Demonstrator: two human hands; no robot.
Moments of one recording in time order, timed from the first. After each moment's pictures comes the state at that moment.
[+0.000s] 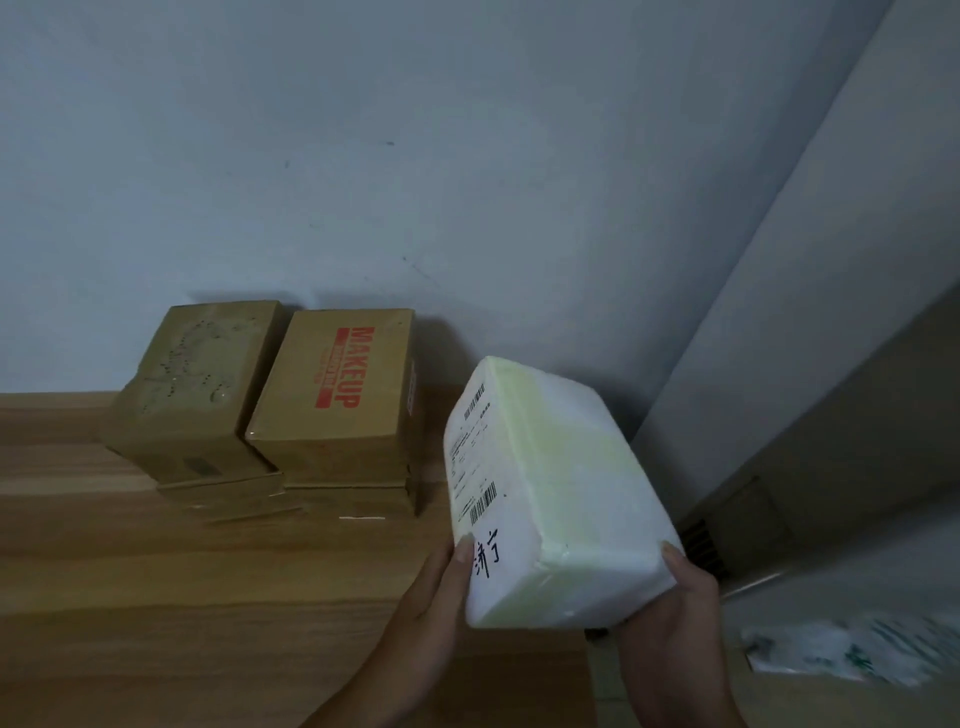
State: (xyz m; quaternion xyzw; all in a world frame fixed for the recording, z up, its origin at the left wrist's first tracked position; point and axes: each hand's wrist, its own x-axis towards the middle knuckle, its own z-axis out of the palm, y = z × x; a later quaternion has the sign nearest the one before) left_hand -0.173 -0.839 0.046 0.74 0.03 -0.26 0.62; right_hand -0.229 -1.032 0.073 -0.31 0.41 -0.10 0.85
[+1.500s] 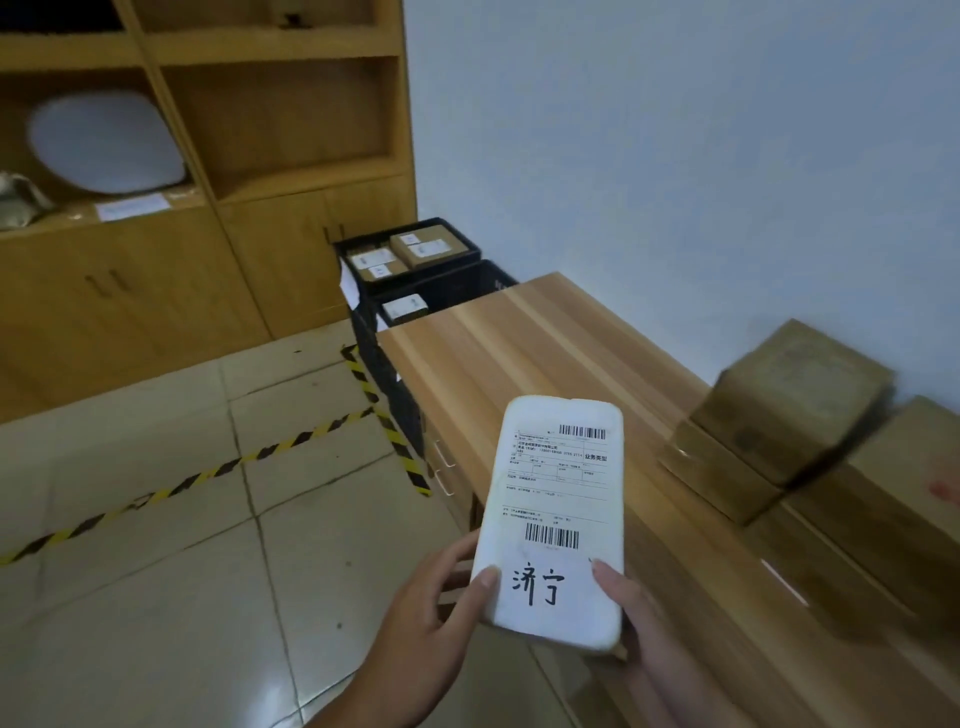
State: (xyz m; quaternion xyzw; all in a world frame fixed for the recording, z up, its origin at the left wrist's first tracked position) left_hand -0.437 -0.492 0.059 0.73 0.28 0.14 0.61; right_hand -0.278 -0.659 0.039 -0.61 -0.07 0.47 0.64
